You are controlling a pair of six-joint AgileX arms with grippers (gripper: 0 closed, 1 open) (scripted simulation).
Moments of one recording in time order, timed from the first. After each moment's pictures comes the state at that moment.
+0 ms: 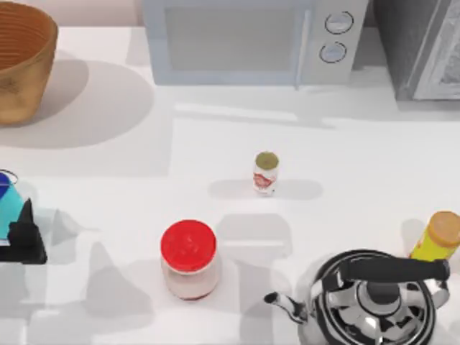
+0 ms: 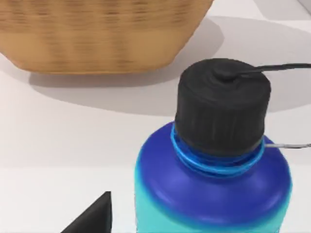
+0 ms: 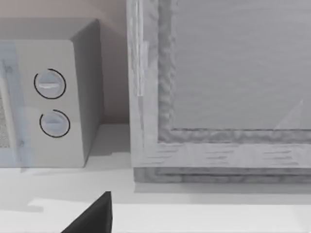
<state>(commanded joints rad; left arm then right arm) 0.17 1.62 -0.04 1.38 0.20 0.07 0.00 0.00 0.00 0.00 0.00 0.00</state>
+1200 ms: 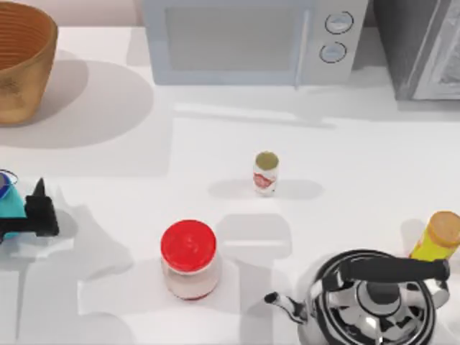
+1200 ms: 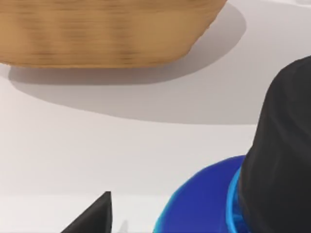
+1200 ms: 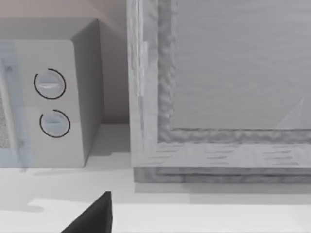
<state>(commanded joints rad) 0.12 1.99 0.18 1.51 0.15 0.06 0.00 0.00 0.00 0.00 0.00 0.00</state>
